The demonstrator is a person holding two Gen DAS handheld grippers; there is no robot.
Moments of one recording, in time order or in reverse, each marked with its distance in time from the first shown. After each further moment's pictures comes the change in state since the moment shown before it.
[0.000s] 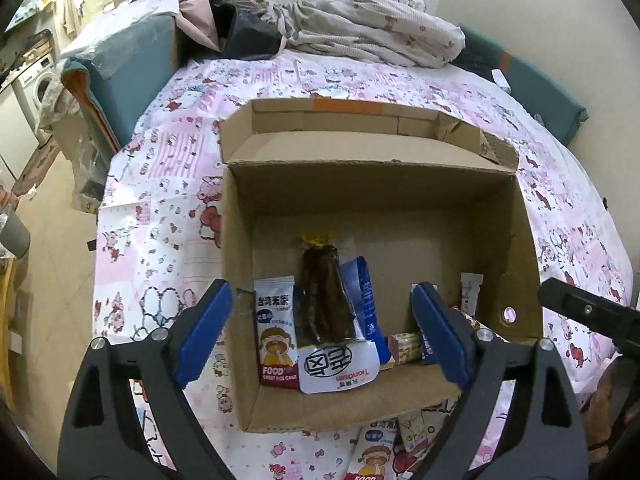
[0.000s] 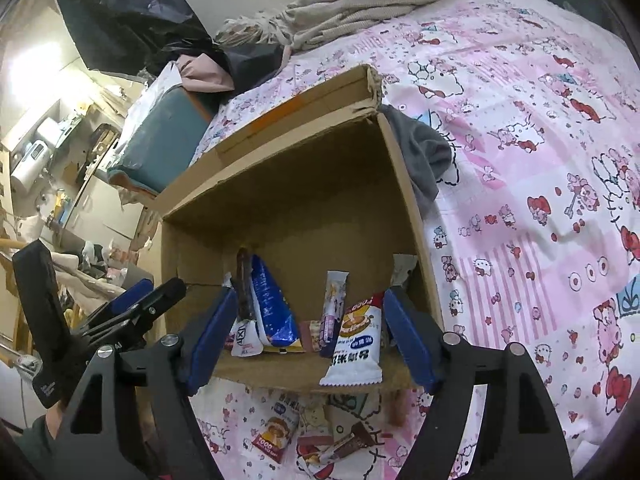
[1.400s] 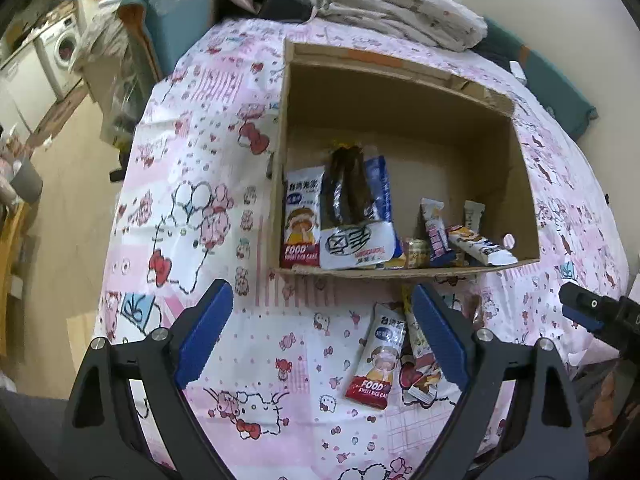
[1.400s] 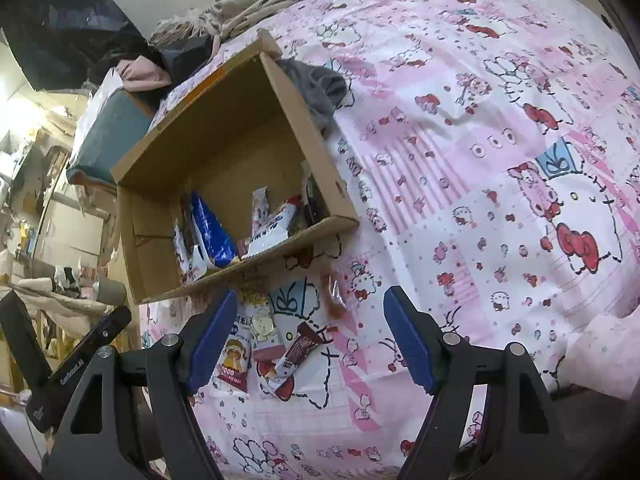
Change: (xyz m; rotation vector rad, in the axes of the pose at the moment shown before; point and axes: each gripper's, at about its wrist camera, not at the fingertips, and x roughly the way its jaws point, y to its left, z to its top) left arm -0.038 0.017 -0.084 -0.111 0.108 0.030; right arm -0.043 -0.036 -0.079 0.173 0.071 -0.155
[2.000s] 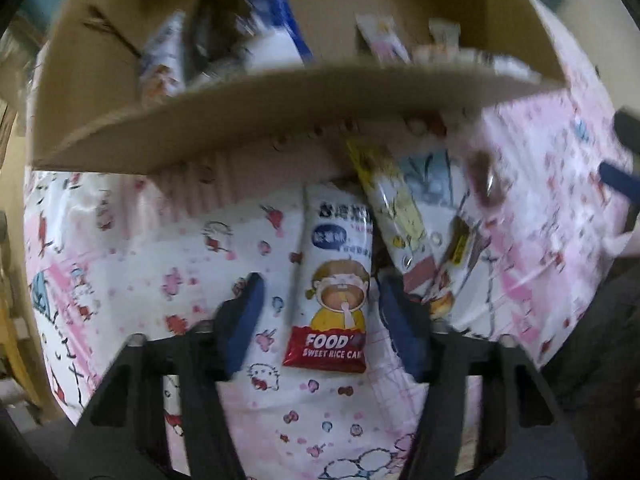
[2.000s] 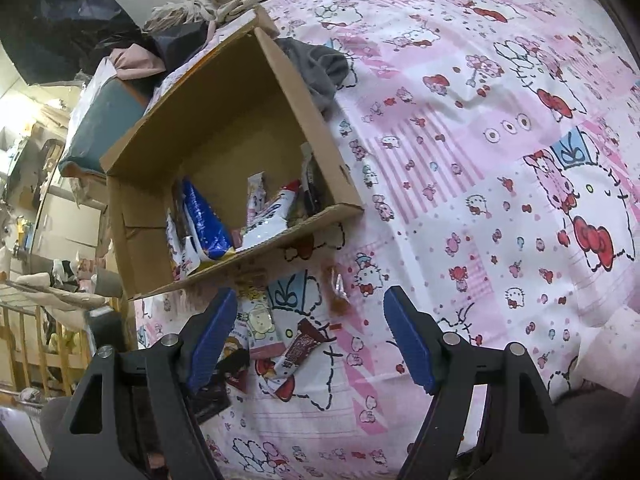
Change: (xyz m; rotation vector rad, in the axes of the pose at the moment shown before) left arm 0.106 -0.065 -0.060 0.270 0.388 -0.060; right arm 0.019 0.000 0.002 0.015 0.052 -0.012
